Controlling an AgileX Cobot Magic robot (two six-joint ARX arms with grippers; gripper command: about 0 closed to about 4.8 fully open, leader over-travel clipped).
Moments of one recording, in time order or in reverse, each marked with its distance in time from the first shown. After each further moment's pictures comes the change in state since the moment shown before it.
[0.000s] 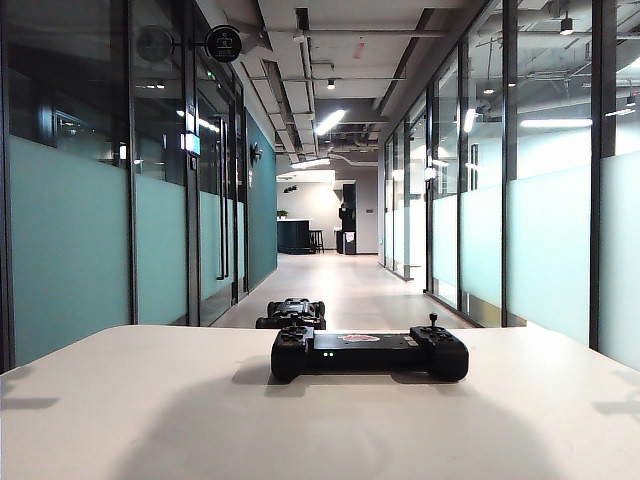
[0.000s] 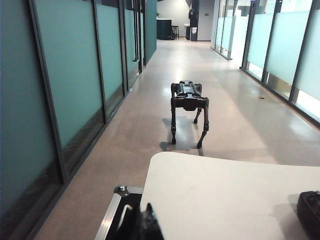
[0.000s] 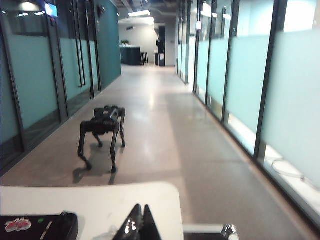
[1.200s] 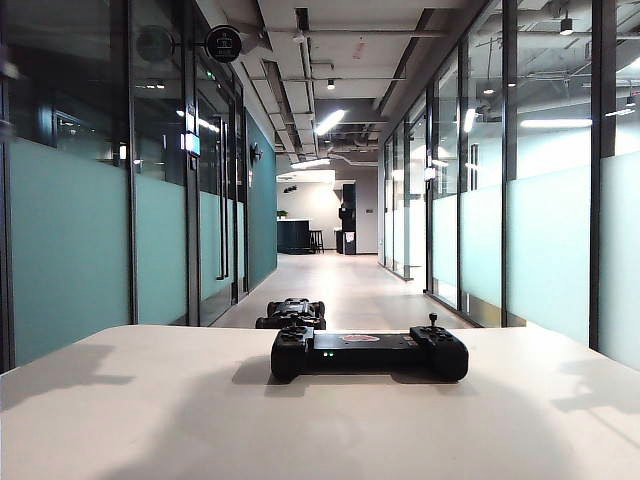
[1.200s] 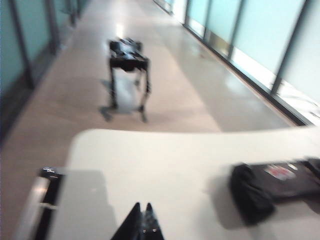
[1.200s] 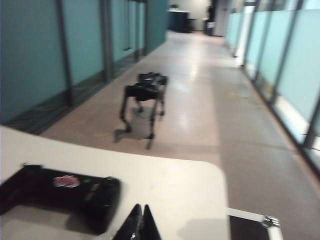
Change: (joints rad) left arm -0.092 0.677 0.182 0.323 0.167 -0.059; right arm 0.090 0.393 0.058 0.186 -0.120 -0.051
